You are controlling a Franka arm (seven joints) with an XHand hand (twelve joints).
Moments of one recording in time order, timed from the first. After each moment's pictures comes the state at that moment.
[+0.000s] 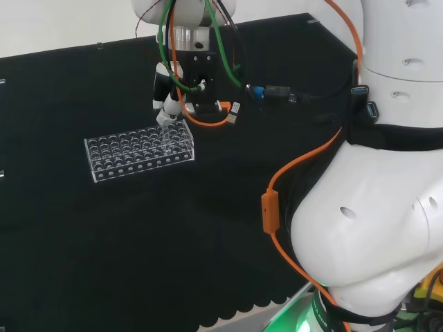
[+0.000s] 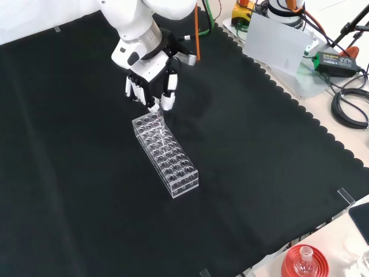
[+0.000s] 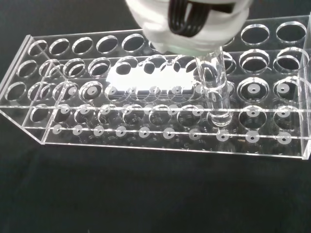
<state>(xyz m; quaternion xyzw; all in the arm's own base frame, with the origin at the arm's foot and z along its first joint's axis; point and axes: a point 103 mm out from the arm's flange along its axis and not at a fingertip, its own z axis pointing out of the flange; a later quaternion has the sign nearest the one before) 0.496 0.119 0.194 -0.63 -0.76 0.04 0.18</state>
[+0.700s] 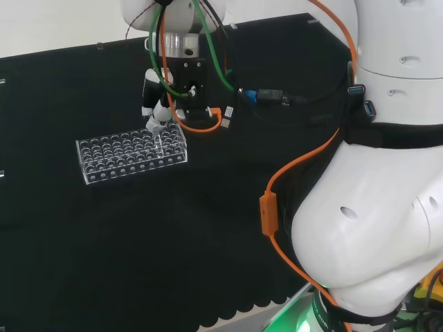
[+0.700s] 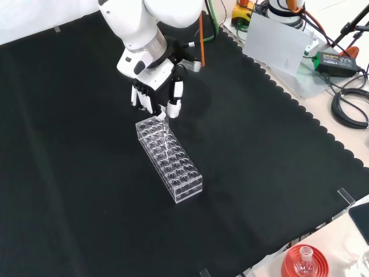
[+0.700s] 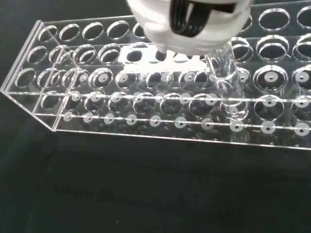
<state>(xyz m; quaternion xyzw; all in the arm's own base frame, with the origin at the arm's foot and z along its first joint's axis) 0.493 0.144 0.184 -0.61 -0.77 0.04 0.19</state>
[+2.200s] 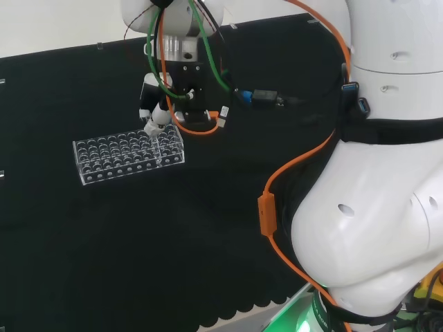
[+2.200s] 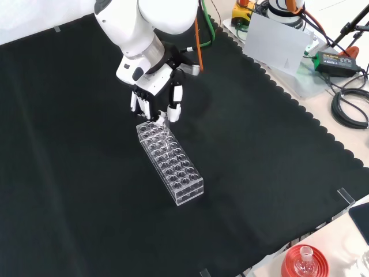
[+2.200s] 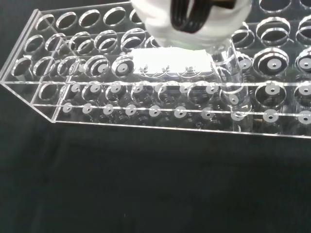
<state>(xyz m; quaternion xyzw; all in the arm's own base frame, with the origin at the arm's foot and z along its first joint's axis) 0.497 0.146 0.173 -0.60 -0.77 0.04 0.22</state>
